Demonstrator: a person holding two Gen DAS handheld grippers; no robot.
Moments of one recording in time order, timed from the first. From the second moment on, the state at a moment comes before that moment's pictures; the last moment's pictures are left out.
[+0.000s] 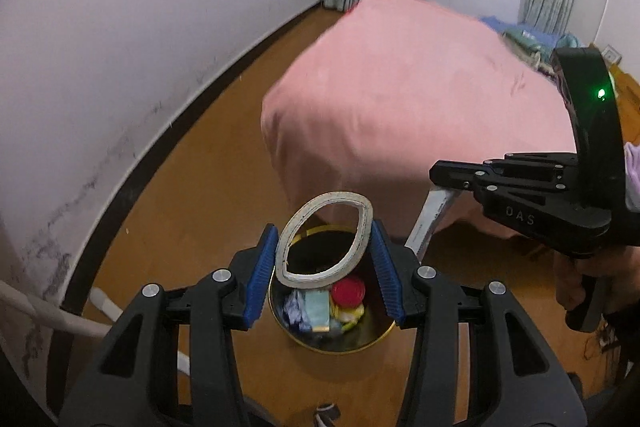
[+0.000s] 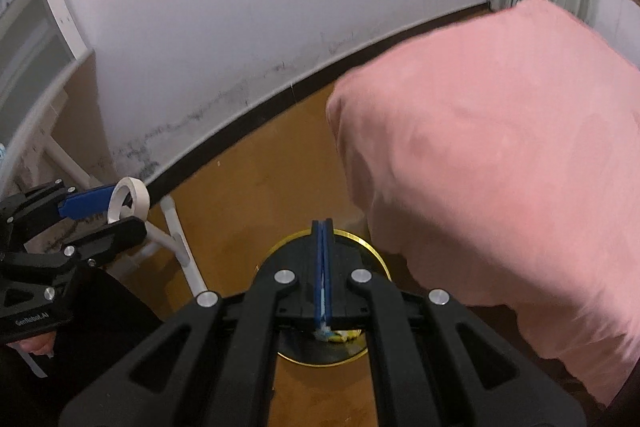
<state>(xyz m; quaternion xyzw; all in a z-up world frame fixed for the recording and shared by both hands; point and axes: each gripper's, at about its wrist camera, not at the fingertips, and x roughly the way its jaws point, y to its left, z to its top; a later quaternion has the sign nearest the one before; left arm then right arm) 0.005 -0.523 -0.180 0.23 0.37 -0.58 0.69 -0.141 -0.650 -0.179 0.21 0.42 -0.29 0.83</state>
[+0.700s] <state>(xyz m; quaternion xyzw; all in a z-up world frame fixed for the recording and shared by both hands) 0.014 -0.544 -0.314 0.27 0.47 -0.55 0.64 -0.148 -0.666 -0.334 0.28 0.51 -0.29 0.76</state>
